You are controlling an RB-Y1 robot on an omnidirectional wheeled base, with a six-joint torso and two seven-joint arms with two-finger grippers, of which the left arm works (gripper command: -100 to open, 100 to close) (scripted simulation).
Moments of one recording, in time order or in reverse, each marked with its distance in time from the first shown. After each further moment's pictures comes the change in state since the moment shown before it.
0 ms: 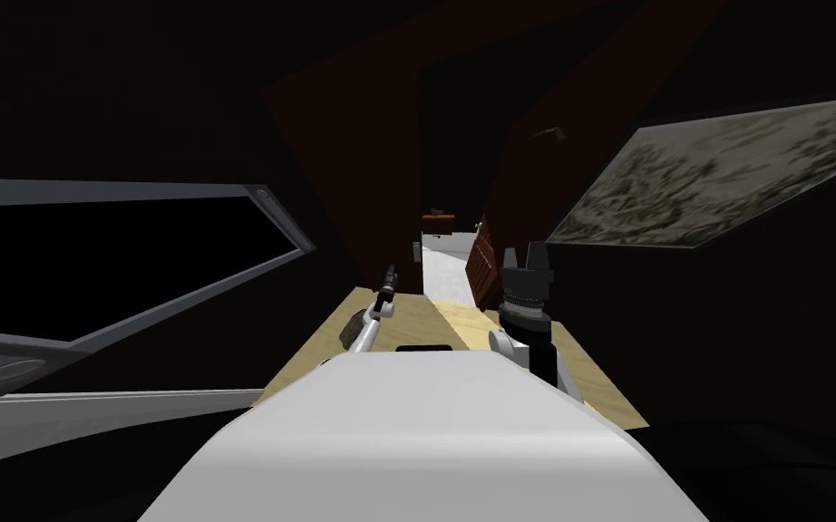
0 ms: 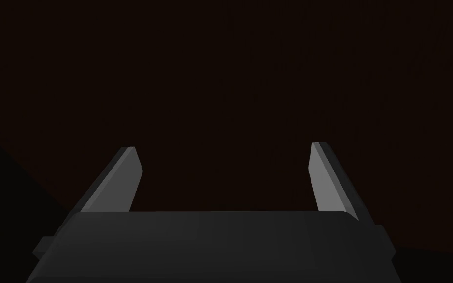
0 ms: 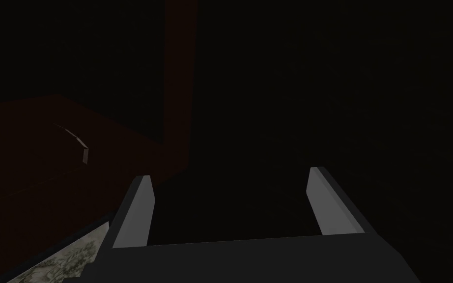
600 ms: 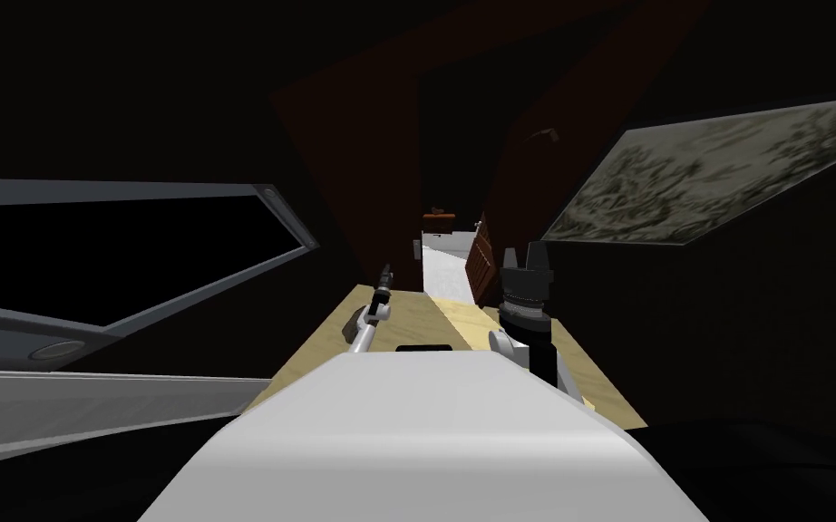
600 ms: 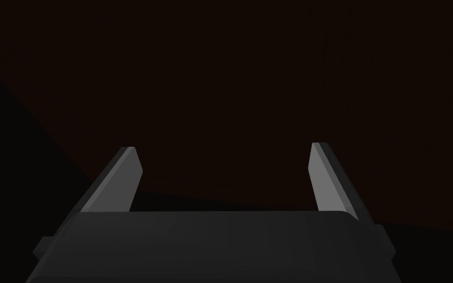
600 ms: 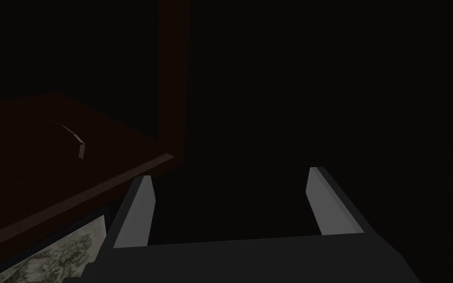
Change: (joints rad) arm 0.097 0.017 0.003 -0.169 -0.004 0.013 0.003
